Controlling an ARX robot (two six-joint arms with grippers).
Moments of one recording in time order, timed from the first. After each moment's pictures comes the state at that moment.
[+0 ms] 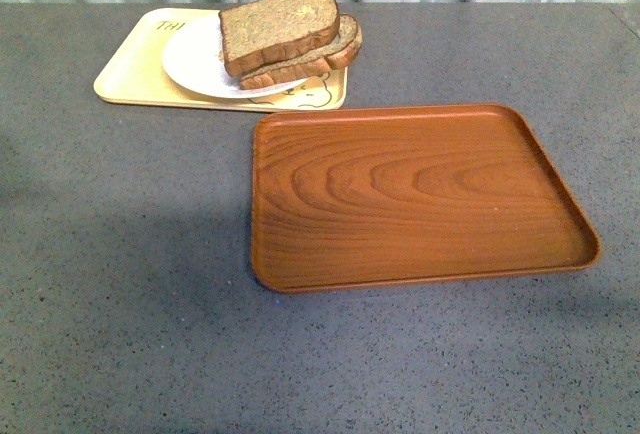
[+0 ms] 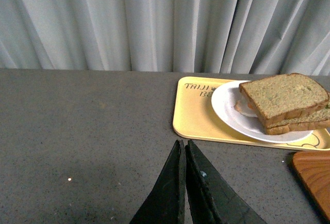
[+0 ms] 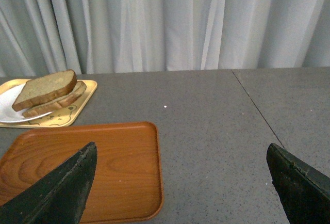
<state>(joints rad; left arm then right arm) 0.06 1.24 0.13 1.08 0.05 -0.01 0.00 0.00 0.02 0.00 0.00 0.00</state>
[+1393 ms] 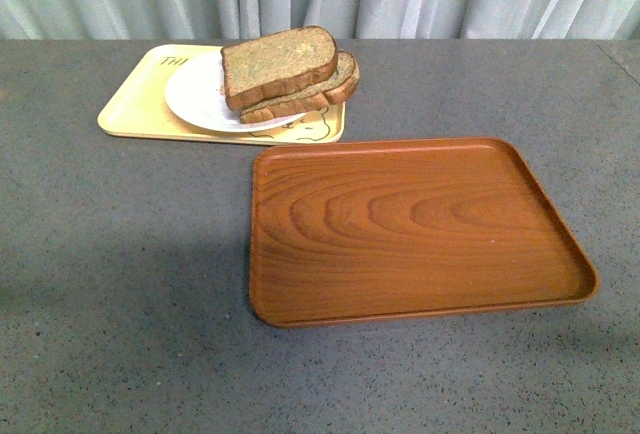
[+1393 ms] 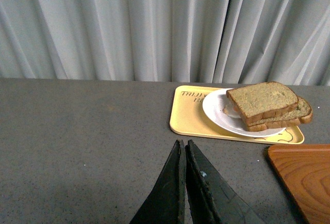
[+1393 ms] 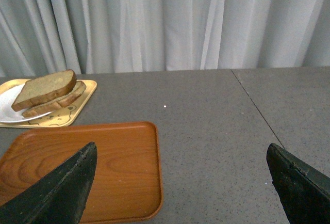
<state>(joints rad) 0.00 0.30 0.01 0.30 0.00 -0.01 0.00 0.00 0.02 0.00 0.00 0.00</state>
